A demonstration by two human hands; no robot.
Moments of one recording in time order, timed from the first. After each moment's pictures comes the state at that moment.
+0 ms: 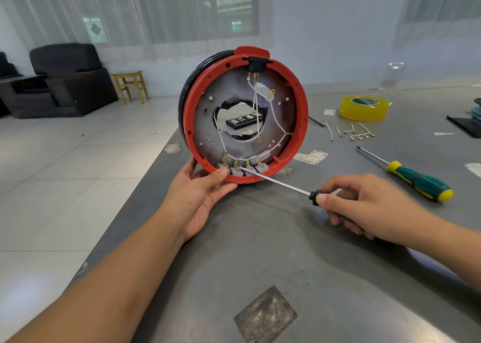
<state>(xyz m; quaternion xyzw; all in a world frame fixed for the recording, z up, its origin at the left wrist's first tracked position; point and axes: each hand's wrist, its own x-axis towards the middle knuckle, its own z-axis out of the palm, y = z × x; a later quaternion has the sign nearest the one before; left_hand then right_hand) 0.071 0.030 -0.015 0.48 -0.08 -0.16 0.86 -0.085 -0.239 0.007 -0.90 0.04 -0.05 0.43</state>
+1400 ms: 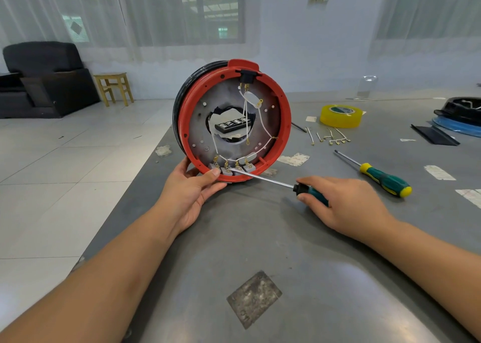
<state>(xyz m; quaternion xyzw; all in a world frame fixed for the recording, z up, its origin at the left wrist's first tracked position) 0.081 0.027 -0.018 0.49 -0.07 -0.16 0.85 -0.090 -0.234 -0.008 -0.97 -0.02 -0.25 0.02</state>
